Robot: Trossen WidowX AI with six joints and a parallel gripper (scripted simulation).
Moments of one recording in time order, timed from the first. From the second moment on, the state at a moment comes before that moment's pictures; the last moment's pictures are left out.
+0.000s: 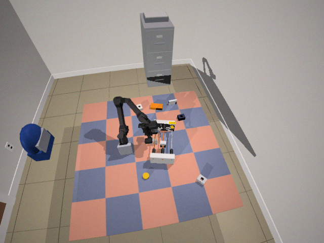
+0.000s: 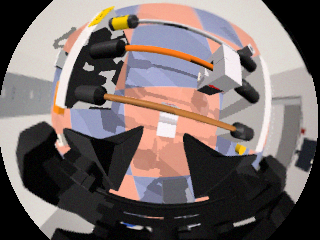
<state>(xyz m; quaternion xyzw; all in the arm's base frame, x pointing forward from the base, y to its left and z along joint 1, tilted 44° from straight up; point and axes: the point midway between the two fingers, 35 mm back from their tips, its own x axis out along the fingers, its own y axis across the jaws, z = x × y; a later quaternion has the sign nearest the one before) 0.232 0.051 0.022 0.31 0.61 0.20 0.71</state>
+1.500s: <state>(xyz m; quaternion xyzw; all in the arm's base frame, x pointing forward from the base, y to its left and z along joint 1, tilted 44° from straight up) 0.208 0.064 0.017 0.32 0.61 0.20 0.70</state>
